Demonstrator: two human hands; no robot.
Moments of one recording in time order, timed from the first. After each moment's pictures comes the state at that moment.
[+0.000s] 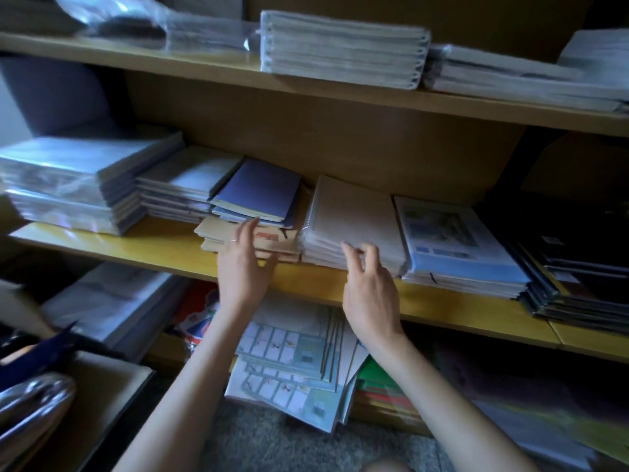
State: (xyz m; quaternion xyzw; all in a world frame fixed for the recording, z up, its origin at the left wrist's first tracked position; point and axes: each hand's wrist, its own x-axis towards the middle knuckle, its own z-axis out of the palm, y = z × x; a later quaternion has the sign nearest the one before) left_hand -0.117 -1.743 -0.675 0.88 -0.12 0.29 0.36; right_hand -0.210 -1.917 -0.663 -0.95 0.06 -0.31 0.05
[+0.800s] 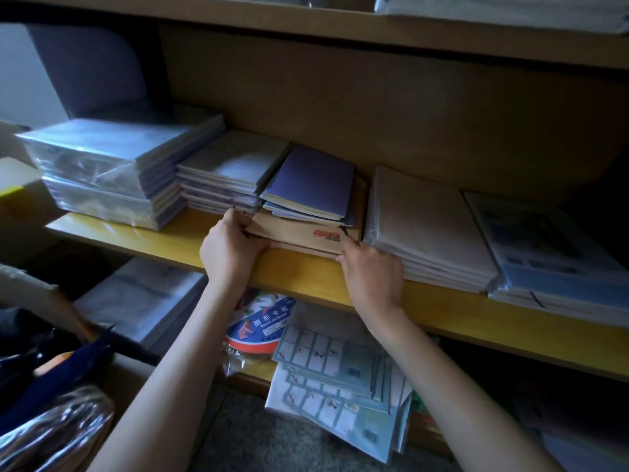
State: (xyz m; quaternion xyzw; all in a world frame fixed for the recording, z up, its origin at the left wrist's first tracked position) left_hand -0.051 -1.662 -0.669 0.90 0.06 0.21 0.38; right_hand -0.112 -1.848 -0.672 -0.93 0.01 -0.36 -0.07
